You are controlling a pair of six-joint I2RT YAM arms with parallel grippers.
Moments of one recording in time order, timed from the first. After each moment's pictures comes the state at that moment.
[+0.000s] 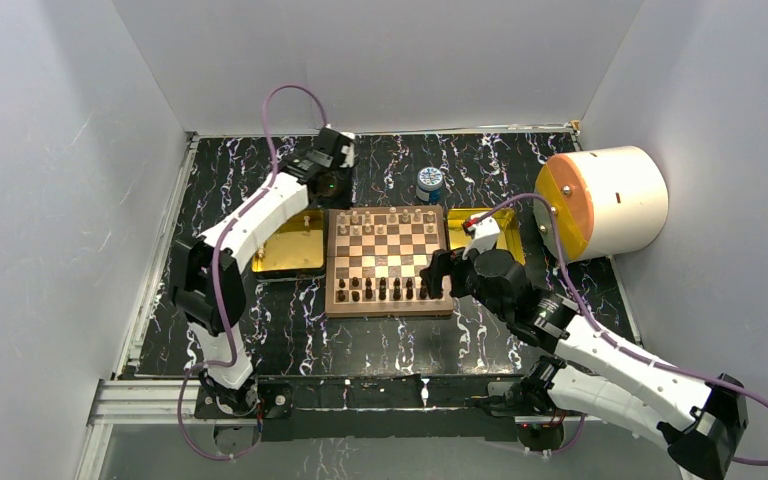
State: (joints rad) left arm -0.47 1.78 1.58 -0.75 -0.11 -0.31; right arm 0.90 0.80 0.61 -0.24 0.29 0.41
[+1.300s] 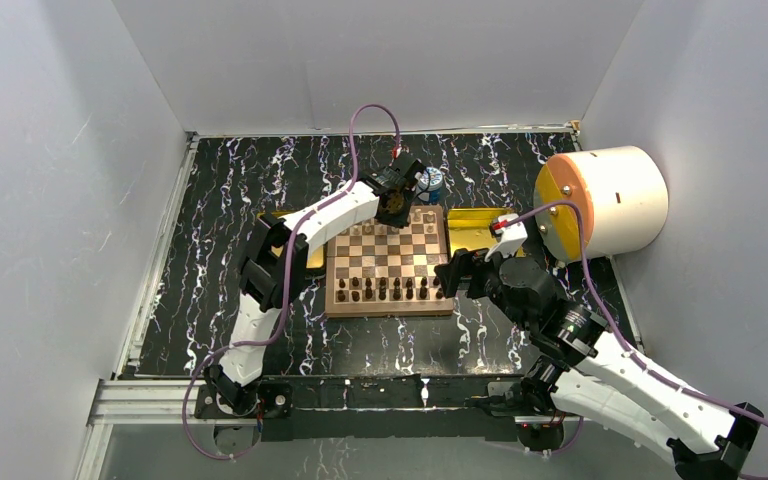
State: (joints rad) left arm -0.74 2.18 1.88 -0.76 -0.23 -0.35; right arm 0.90 0.63 0.63 -0.34 0.36 0.44
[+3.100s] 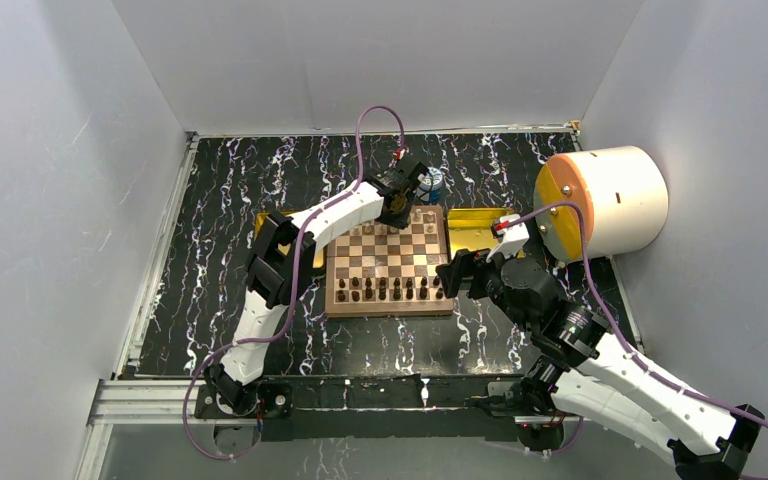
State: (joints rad) left arm -0.74 2.24 1.91 -0.76 -0.28 -0.30; right arm 0.90 0.61 0.62 -0.35 0.36 0.43
